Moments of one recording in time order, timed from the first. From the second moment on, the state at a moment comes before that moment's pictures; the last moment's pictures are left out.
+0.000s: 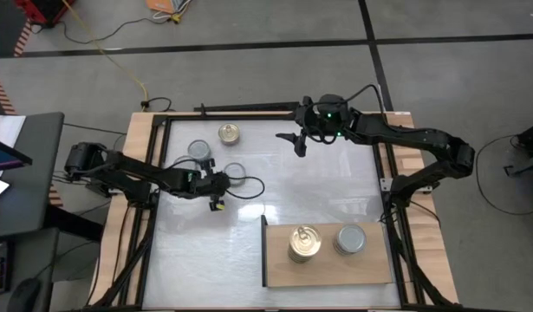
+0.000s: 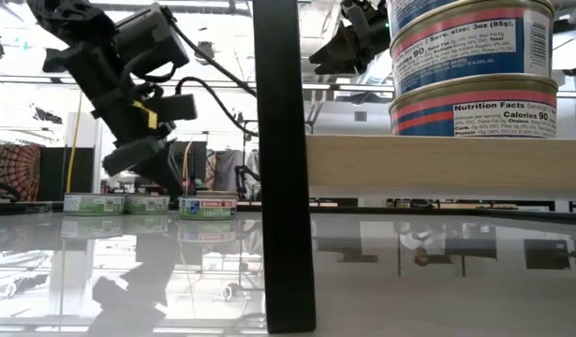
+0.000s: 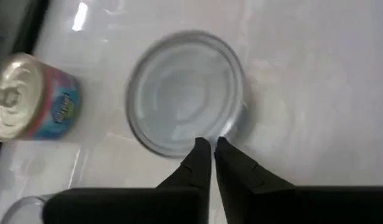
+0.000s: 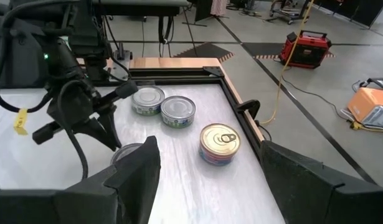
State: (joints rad) left arm -0.04 1.36 0.61 -0.21 -0.53 -0.04; right arm -0.40 1.39 1.11 -0.03 -0.16 -0.18
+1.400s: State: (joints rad) left arm -0.04 1.43 0.59 -0.30 -0.43 -0.12; right arm -0.40 1.39 1.11 -0.04 -0.16 -0.18
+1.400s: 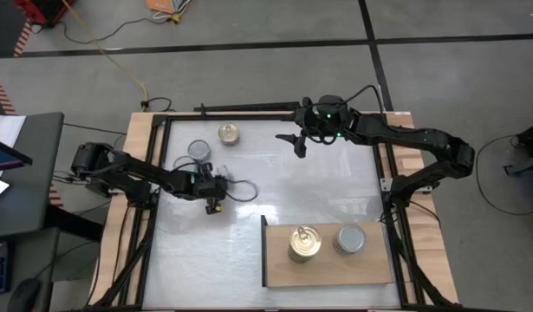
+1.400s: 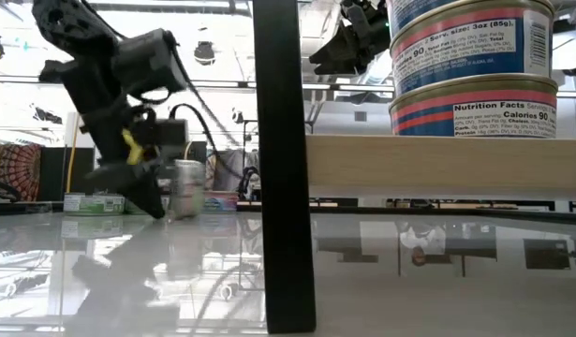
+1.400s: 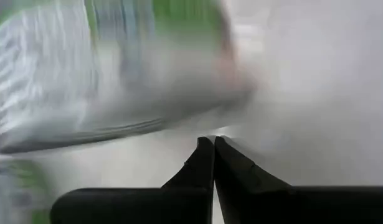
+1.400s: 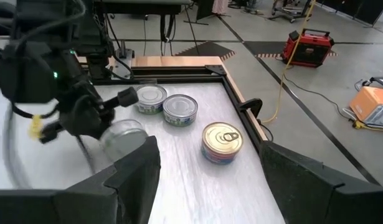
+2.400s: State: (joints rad) left arm -0.05 1.27 0.63 -0.51 -0.36 -0.21; right arm -0.40 1.39 1.11 -0.04 -0.16 -0.18
